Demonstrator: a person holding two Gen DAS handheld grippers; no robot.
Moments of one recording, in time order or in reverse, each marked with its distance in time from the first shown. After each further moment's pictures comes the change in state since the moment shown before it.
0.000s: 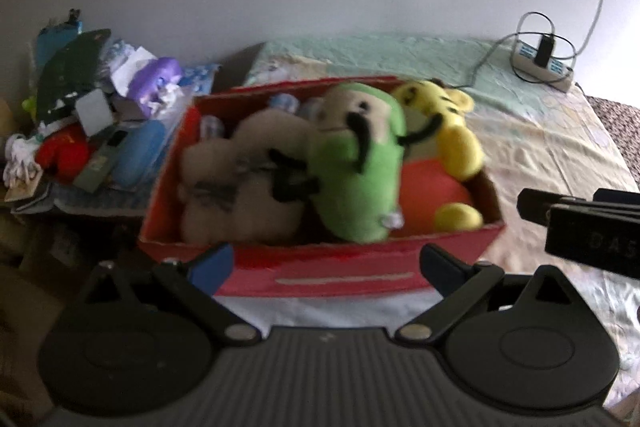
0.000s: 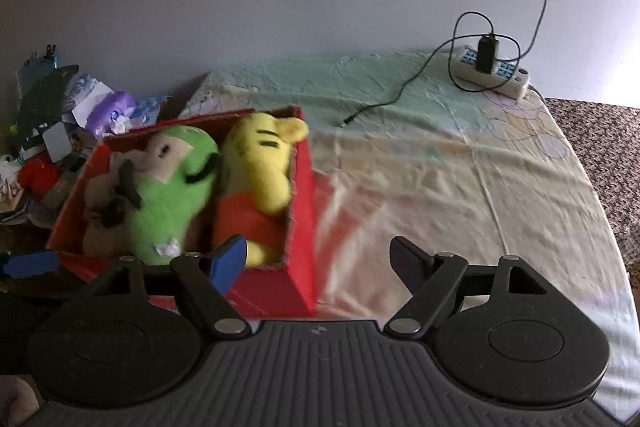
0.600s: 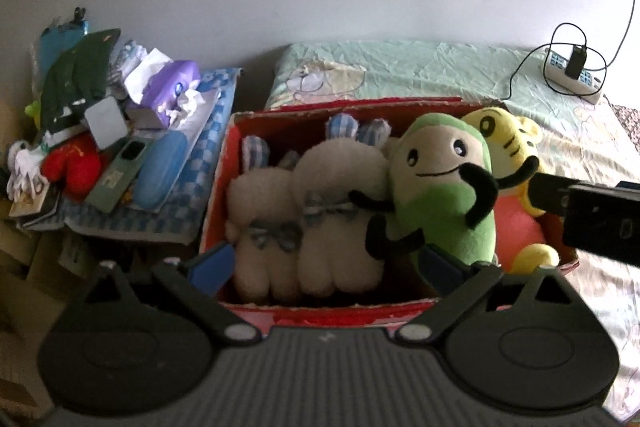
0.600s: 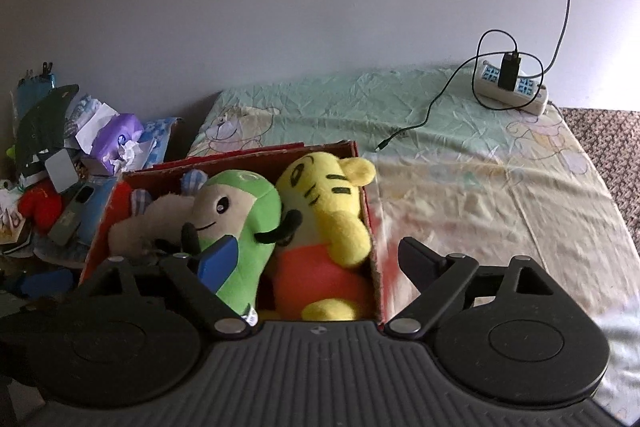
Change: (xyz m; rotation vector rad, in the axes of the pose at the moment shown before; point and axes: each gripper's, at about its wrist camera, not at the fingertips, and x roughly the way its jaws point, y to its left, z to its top) left arm 0.029 0.055 0.031 0.012 0.013 0.002; right arm 0.020 0.059 0.026 0.040 -0.024 -0.026
